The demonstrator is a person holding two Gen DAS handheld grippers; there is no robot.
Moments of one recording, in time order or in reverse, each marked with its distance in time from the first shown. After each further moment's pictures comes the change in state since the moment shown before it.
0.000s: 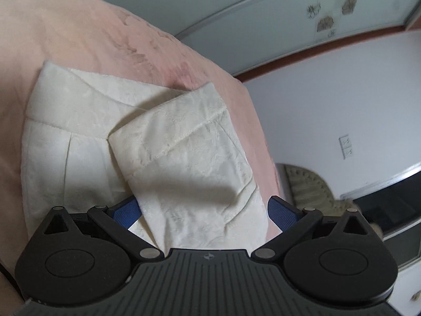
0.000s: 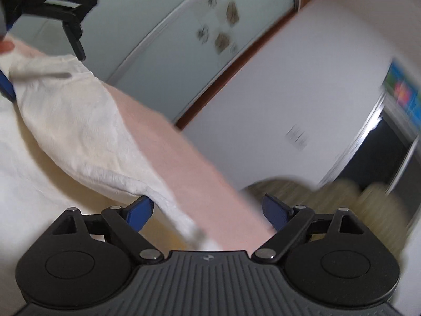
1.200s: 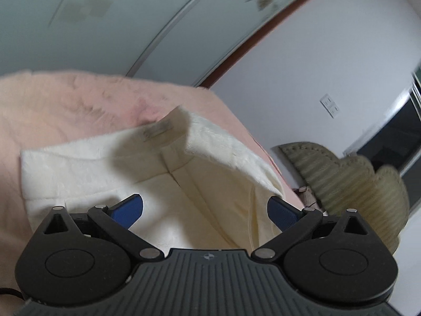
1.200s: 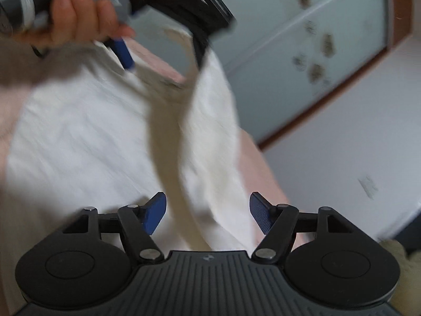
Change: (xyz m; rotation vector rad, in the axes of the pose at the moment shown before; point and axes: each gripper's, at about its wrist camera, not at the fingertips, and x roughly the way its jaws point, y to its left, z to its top) left arm -0.034 -0.044 -0.015 0.389 -0.074 -0.002; right arm -0.025 0.031 -0.006 -0.244 -0.032 0.187
